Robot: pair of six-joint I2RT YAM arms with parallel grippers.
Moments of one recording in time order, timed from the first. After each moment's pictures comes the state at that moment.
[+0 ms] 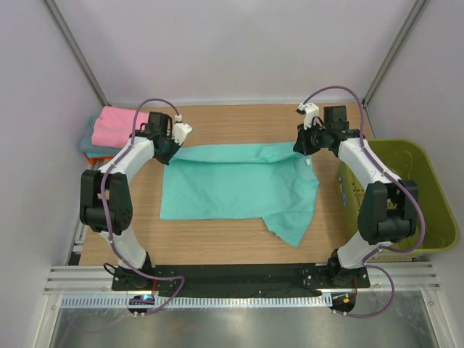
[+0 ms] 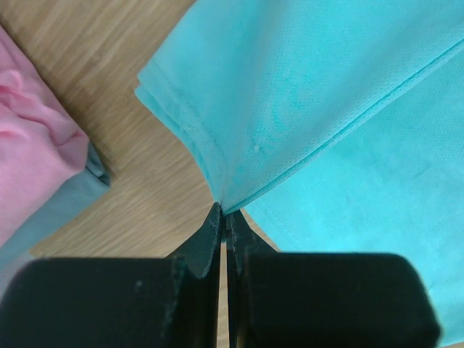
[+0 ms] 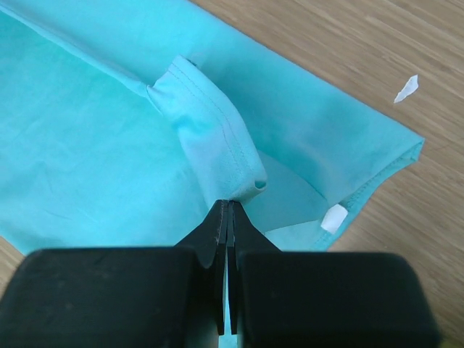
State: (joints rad) left arm -0.16 1.76 1.32 -0.59 0.03 0.55; right arm 0.07 1.63 1.26 -0.44 -0.48 -0.27
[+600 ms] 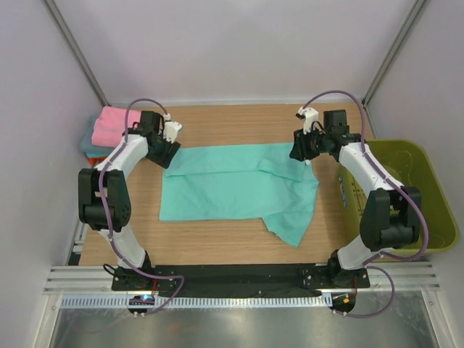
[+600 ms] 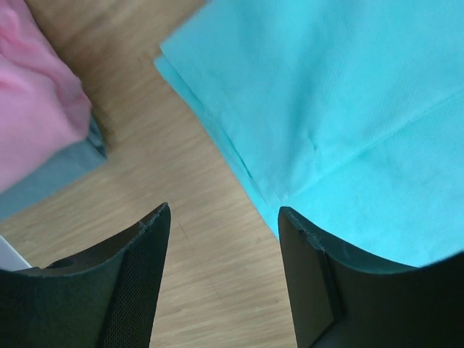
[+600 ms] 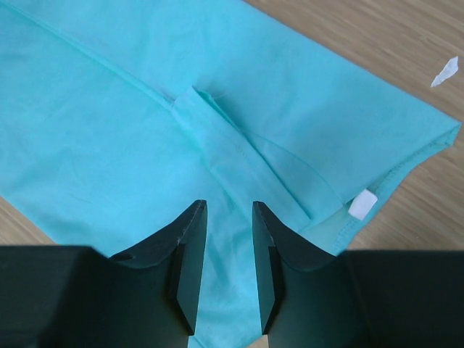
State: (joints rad) left arm -0.09 1.77 1.32 -0.64 0.04 0.46; right arm 0.09 1.55 1.19 -0.47 -0.50 -0.25
